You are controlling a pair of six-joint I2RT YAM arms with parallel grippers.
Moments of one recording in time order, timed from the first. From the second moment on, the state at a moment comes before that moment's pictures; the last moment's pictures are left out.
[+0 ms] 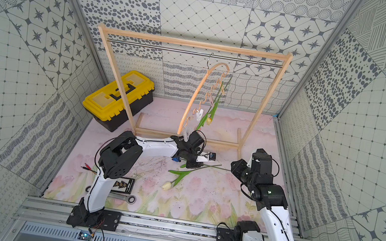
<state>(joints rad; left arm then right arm) -0.80 2.16 1.50 -0.35 0.23 0.70 0.15 0.74 0.78 -0.77 -0.17 0.72</state>
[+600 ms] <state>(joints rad) -0.79 1.87 1.36 -0.18 0.24 0.26 0.16 0.60 0.59 -0.50 -0.38 0.83</state>
